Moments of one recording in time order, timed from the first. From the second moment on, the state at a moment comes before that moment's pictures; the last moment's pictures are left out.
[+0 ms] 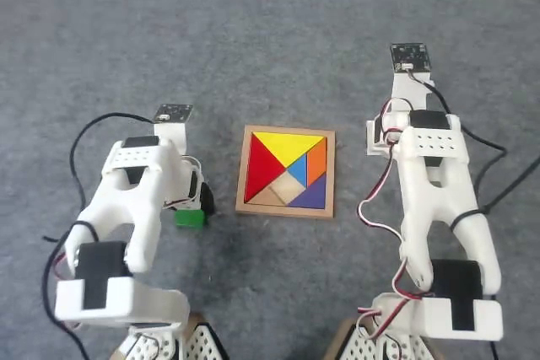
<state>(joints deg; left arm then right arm) -10.6 1.5 42.2 63.3 -1.3 -2.1 -5.3 25.7 55.1 2.1</state>
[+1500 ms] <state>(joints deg) -10.8 2.0 34.8 71.4 -0.5 -2.2 -5.3 25.7 55.1 2.1</state>
